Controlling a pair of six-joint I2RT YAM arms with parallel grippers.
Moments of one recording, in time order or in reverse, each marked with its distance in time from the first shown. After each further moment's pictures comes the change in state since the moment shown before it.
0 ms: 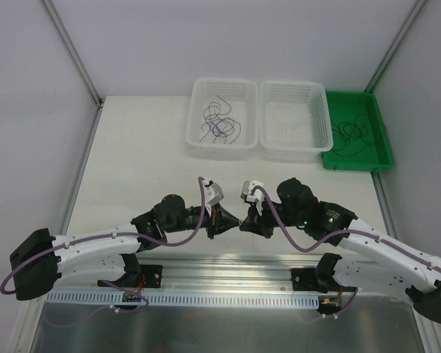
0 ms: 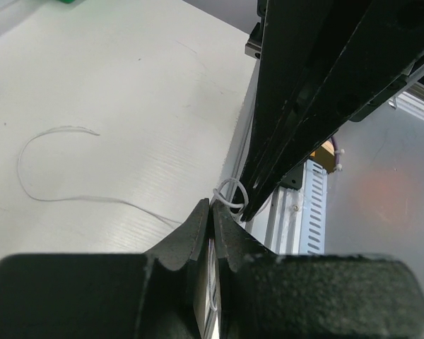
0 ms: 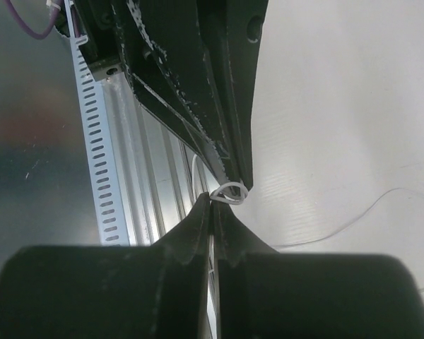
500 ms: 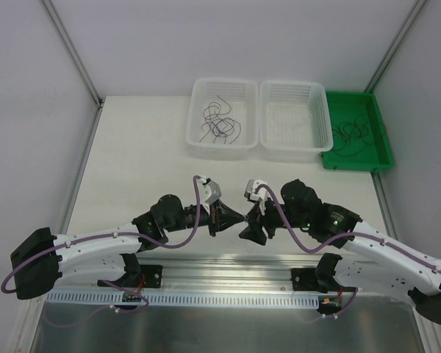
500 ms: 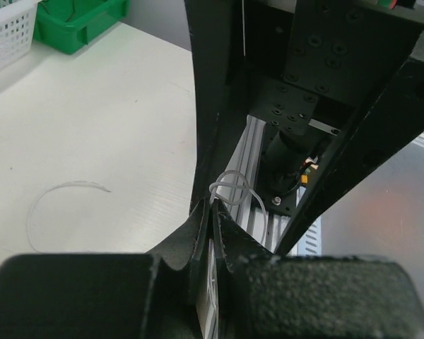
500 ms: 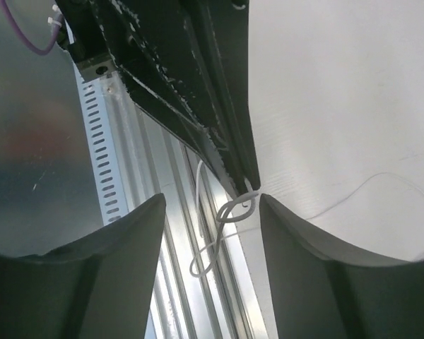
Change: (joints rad) left arm 0.000 0.014 0.000 0.117 0.007 0.006; right arm 0.012 -0.037 0.000 -0.018 0.025 0.043
